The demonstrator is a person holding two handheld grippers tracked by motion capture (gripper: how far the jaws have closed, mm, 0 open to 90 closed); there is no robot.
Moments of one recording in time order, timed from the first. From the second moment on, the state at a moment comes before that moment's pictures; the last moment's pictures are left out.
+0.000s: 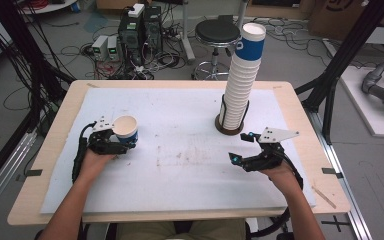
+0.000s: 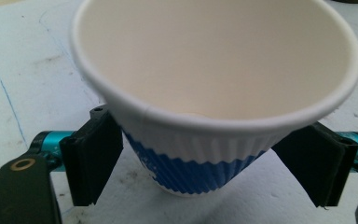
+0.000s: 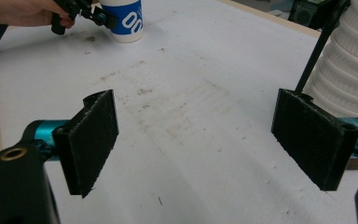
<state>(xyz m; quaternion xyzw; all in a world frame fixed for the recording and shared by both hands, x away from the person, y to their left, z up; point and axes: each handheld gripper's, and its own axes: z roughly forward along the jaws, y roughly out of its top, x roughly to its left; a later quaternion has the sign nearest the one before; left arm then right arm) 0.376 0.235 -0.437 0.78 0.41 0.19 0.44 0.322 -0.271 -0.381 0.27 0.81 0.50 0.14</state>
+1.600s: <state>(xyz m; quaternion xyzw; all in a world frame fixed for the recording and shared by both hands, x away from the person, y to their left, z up) 0.337 0.215 -0.354 0.69 0.28 0.19 0.65 0.326 -0.285 -0.380 0.31 0.79 0.49 0.19</state>
